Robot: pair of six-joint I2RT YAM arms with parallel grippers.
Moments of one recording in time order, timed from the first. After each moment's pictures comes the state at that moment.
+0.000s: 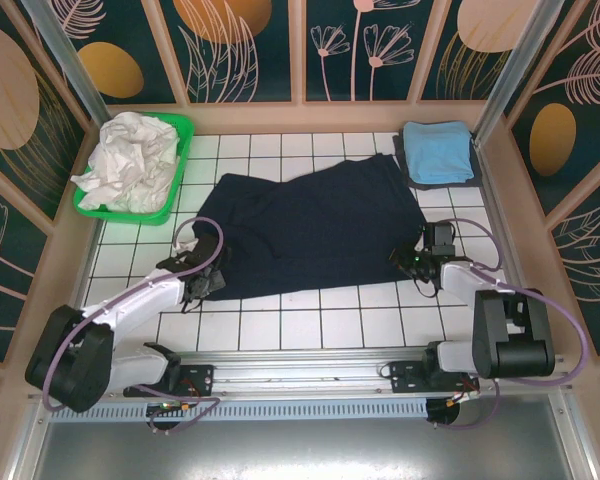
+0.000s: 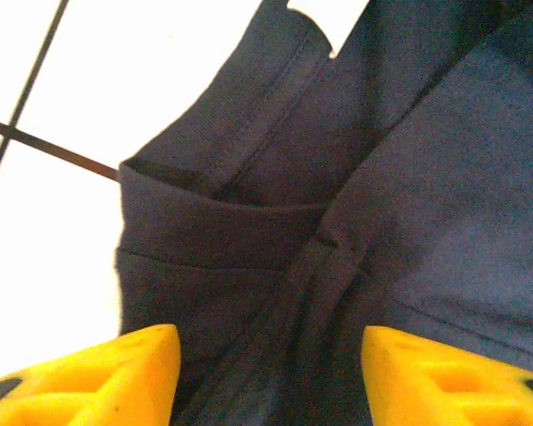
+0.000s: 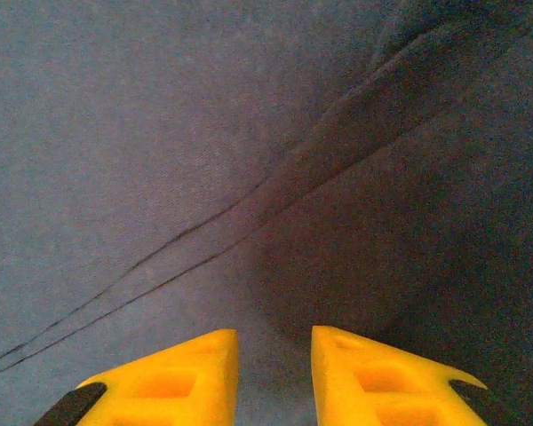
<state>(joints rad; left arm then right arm) -0.48 1.23 0.58 -0.57 -0.34 -0.84 0.05 1.32 0.49 -0.14 -0.25 0.55</state>
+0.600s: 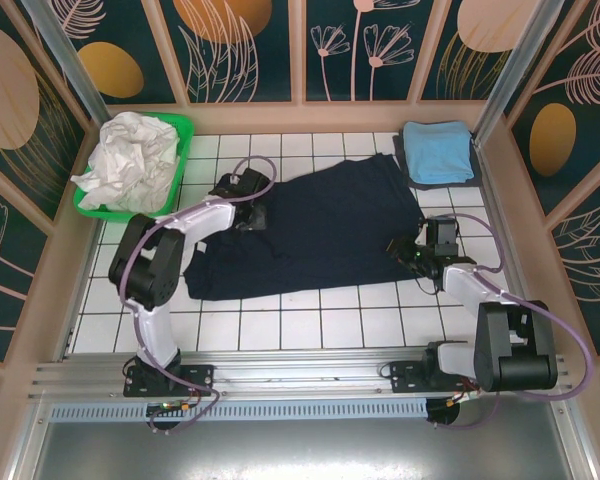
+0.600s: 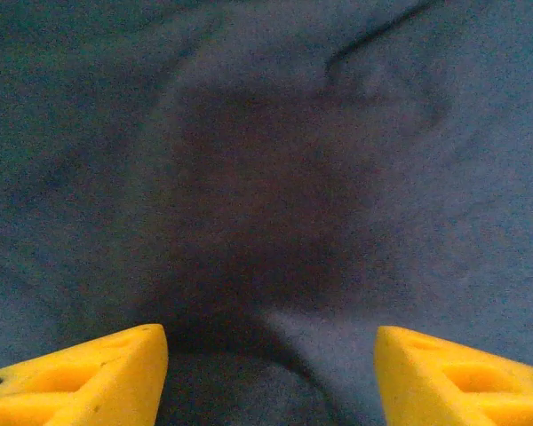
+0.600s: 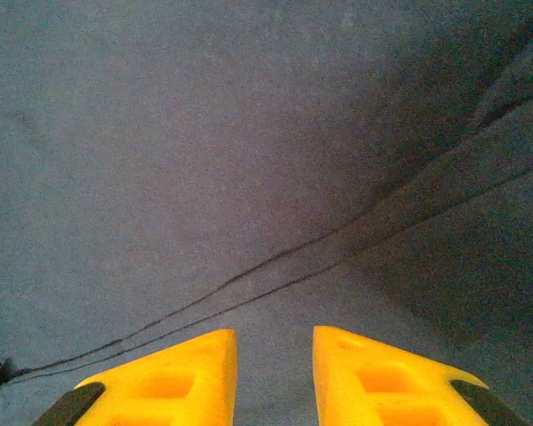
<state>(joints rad) -0.47 1.93 1.29 -0.51 -0.23 -0.49 0.05 1.27 0.50 -0.09 -0.32 0.57</state>
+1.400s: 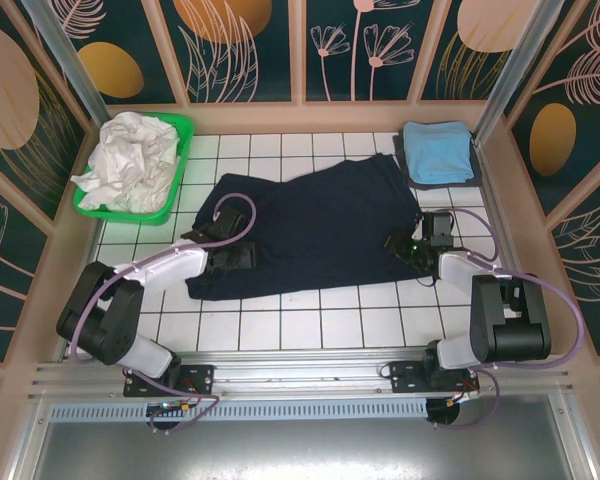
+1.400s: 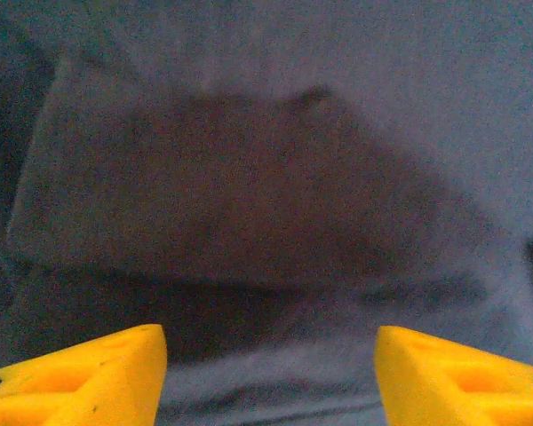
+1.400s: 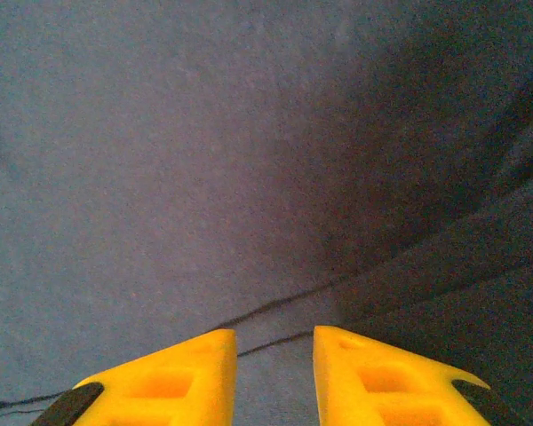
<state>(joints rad) -0.52 1.53 0.86 -0.42 -0.12 -0.55 0.05 1.42 0.57 -0.05 -0.32 0.57</state>
